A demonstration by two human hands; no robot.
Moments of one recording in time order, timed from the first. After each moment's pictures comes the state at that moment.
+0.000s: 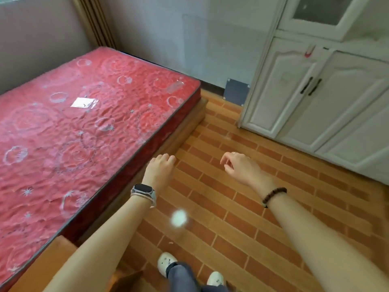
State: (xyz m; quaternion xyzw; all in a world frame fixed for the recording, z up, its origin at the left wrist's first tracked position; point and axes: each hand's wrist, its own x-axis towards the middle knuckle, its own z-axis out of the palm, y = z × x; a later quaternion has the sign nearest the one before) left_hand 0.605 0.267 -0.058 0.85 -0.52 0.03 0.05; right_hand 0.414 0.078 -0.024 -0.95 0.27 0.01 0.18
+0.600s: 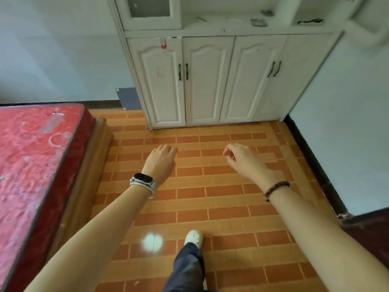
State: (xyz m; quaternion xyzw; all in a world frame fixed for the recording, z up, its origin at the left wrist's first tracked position) left_hand 0.382 0.035 -0.029 0.62 -0.78 0.02 0.09; right_hand 0.114 -0.006 -0.006 -0.82 0.55 -0.09 0.15
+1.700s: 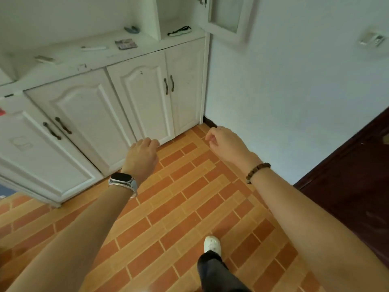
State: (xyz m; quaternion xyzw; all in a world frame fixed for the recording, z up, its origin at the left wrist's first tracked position) left_hand 0.119 -0.321 -0.012 0.43 -0.89 0.01 0.12; right_hand -0.136 -0.237 0.022 -0.66 0.72 -0.18 0.08
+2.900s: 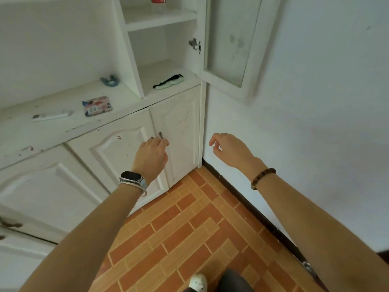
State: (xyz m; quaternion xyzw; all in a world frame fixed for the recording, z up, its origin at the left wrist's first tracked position) left_hand -0.131 -0.723 0.033 0.40 -0.90 0.05 0.18; right_hand -0.367 -0.627 0.055 -0.66 0.73 -0.18 0.07
